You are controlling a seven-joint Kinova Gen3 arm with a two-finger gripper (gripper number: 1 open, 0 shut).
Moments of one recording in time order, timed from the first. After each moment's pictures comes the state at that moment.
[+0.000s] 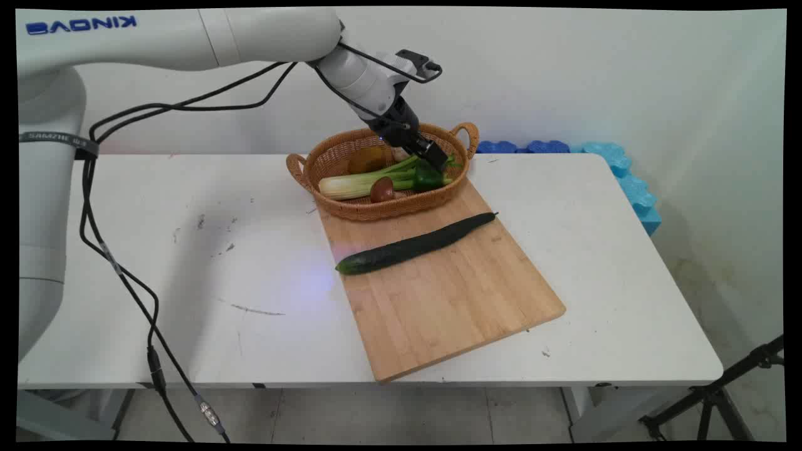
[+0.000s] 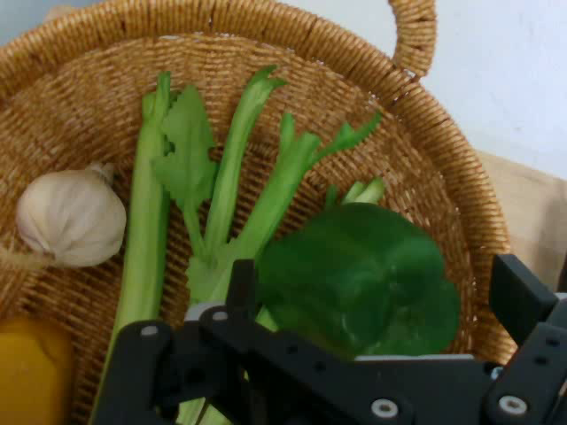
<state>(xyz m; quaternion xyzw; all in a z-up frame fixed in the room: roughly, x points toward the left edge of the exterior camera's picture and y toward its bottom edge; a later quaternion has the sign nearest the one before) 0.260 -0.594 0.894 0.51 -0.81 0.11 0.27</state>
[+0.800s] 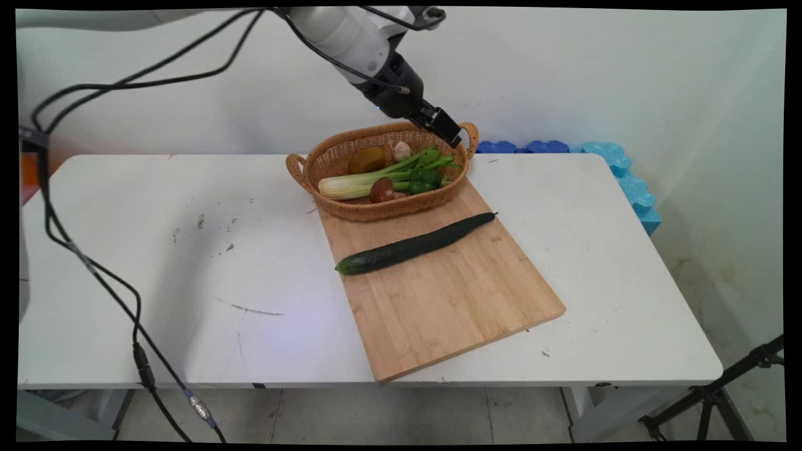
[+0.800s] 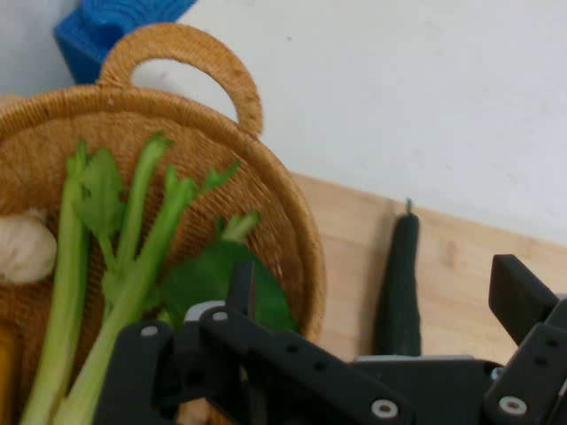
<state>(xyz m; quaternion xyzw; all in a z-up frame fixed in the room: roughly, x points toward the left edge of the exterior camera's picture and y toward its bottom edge) 0.248 -0.531 0.985 0.47 -0.82 0.11 0.31</state>
